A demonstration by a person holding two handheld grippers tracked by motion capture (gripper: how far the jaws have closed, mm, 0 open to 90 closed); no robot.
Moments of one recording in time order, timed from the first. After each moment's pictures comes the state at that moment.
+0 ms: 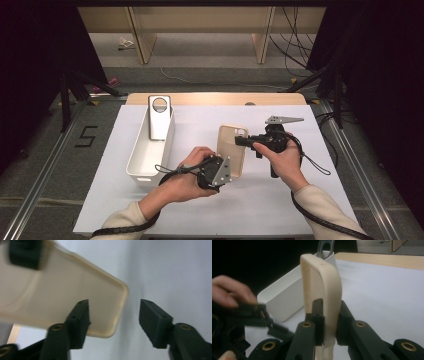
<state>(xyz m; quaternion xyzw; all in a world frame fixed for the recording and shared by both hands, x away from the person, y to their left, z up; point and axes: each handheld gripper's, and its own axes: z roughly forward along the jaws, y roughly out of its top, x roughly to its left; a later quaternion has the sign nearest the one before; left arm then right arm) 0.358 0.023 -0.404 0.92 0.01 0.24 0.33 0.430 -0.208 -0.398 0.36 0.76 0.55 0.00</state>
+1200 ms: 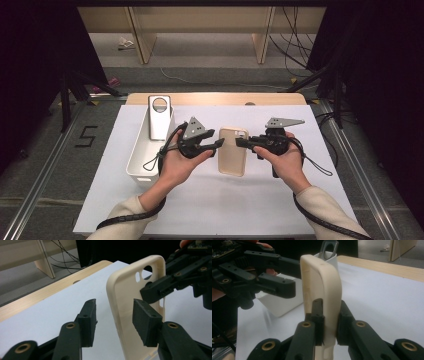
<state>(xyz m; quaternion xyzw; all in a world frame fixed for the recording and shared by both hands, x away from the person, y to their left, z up) 0.399 0.054 -0.379 0.78 0.32 0.19 0.51 0.425 -0.208 -0.399 0.32 0.77 0.55 0.04</state>
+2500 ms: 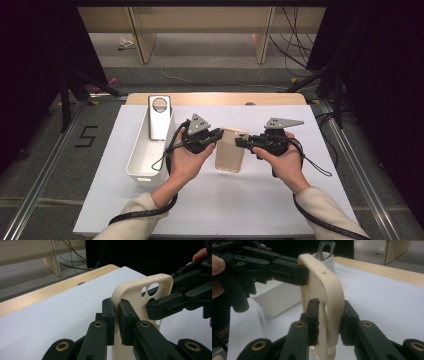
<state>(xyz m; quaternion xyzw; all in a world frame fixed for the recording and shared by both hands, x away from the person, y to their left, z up) 0.403 0.044 -0.378 0.75 0.36 0.19 0.52 0.423 -0.206 -0.398 0.31 0.78 0.54 0.06</state>
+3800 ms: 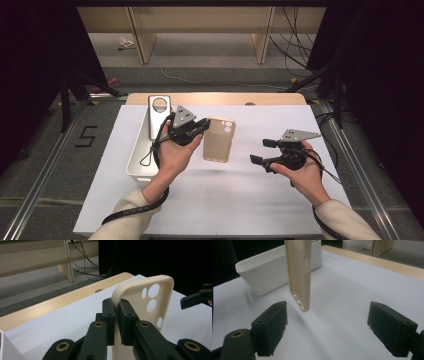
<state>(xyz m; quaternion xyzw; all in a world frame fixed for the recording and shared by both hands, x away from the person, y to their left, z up) 0.412 0.074 -0.361 0.73 0.38 0.23 0.52 0.396 -0.249 -0.412 0.32 0.80 0.51 0.10</state>
